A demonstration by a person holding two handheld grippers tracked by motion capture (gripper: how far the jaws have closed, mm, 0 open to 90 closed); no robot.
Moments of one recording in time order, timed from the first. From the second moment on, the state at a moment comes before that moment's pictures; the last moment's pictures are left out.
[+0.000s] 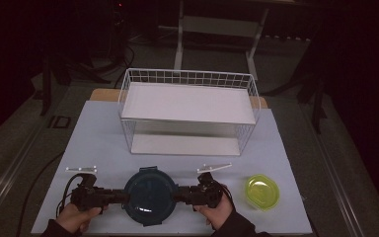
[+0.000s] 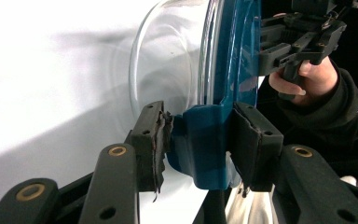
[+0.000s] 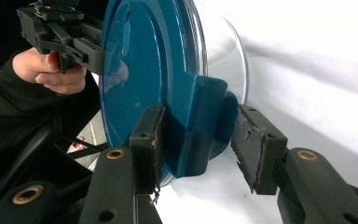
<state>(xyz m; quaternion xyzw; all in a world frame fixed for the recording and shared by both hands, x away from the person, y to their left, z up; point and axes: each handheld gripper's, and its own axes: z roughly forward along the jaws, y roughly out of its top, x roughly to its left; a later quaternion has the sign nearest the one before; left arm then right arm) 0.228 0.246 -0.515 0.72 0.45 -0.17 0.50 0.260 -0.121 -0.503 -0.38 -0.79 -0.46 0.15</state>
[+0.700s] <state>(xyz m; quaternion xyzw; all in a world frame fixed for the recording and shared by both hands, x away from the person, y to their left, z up) 0.227 0.239 -0.495 0.71 0.46 -0.16 0.51 0.258 -0.126 -0.492 -0.40 -0.77 -0.47 0.15</state>
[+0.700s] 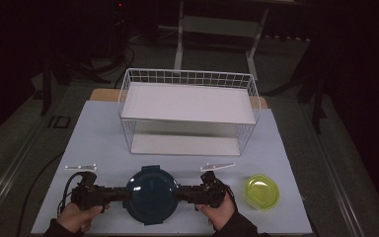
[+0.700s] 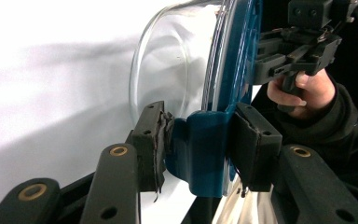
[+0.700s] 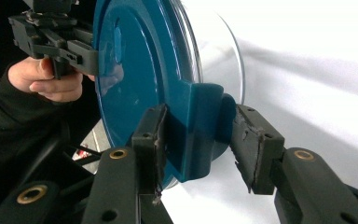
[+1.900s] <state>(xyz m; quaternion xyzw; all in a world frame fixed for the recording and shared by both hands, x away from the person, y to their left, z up) 0.293 0.194 -0.392 0.72 0.40 -0.12 0.56 0.301 -0.175 -0.387 -0.41 -0.74 -0.52 0.10</state>
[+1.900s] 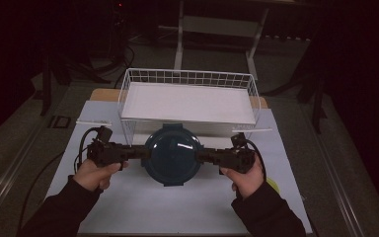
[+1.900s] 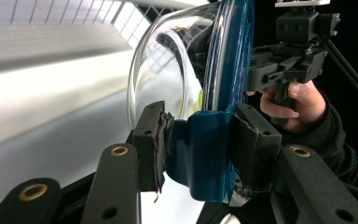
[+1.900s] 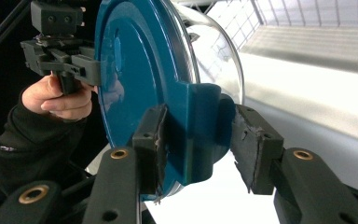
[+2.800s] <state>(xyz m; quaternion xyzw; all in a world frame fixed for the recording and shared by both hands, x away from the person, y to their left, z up) 0.382 0.177 -0.327 0.69 0.42 -0.10 0.58 0.386 -0.194 -0.327 -0.43 -0.71 -0.54 0.10</state>
